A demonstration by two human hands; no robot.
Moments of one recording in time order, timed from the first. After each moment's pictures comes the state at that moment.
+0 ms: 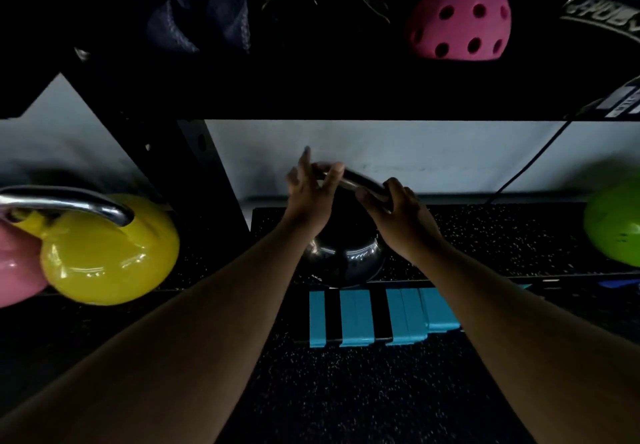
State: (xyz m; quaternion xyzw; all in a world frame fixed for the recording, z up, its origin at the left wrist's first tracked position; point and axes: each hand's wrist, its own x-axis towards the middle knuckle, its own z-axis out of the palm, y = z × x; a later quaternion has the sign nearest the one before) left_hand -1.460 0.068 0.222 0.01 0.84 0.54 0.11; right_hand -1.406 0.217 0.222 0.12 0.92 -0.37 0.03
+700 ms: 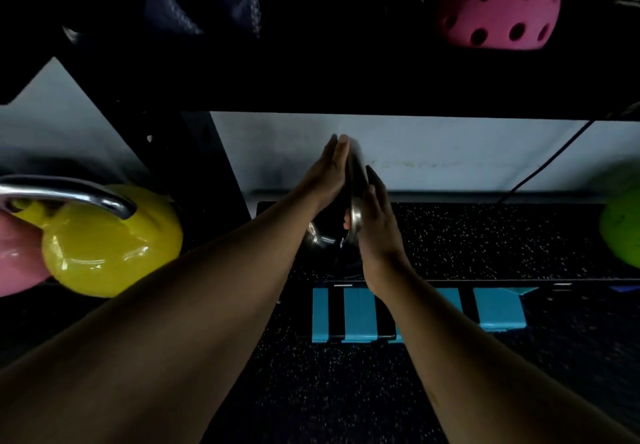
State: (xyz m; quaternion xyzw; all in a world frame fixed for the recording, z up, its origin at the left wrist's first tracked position) left_hand -1.502 0.080 0.215 0.01 0.80 0.56 0.19; right_hand -1.399 0.153 0.208 0.17 0.66 -0.73 -0.01
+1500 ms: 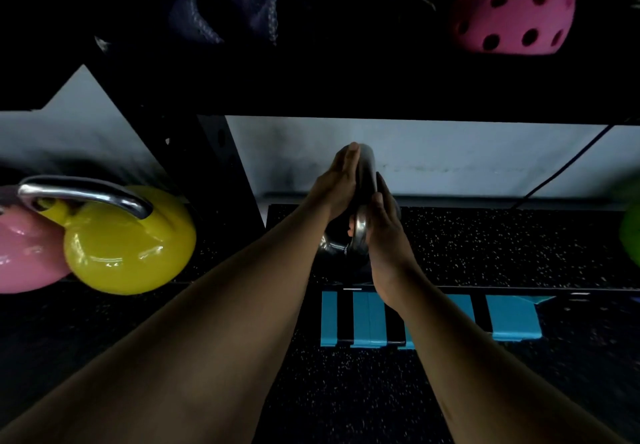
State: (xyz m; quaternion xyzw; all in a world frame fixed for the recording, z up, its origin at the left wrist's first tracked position) left_hand -1.490 0.079 0.217 -0.02 0.82 0.54 0.20; right_hand -1.395 0.151 0.211 0.16 0.63 -0.76 0.00
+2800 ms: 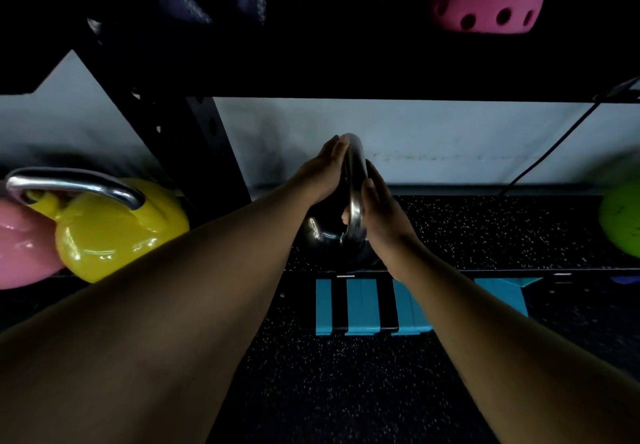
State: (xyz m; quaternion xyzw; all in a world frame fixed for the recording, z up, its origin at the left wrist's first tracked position) left_hand -1.498 0.068 0.221 0.02 0.87 0.44 0.21; right_hand -1.400 0.169 0.209 0.13 0.75 -0.64 0.02
